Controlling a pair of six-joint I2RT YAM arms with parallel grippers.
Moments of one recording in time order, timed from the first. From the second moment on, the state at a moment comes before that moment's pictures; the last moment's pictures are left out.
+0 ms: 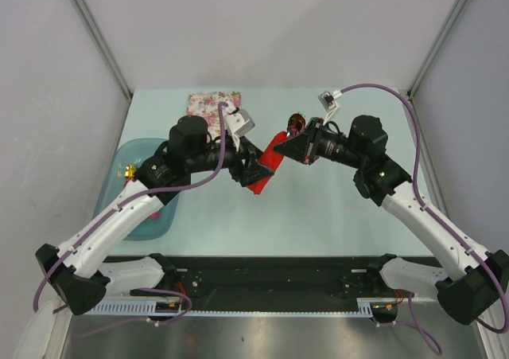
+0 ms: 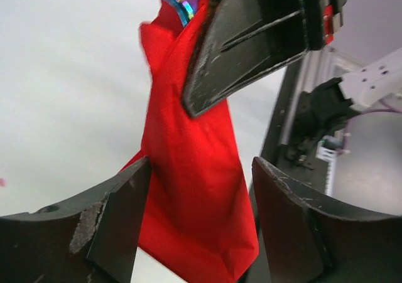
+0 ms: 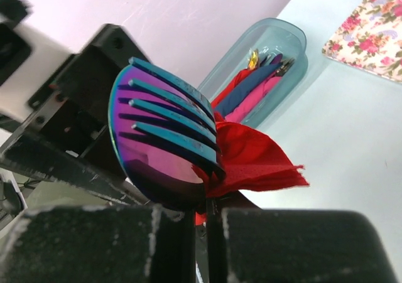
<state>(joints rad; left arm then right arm) -0.71 1.14 1.23 -0.38 0.48 -0.04 0.57 1.12 1.07 0.01 -0.56 0.74</state>
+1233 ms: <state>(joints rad) -0.32 1.06 0.89 0.26 0.98 -0.86 0.53 1.05 1.07 0.02 -0.62 0.68</state>
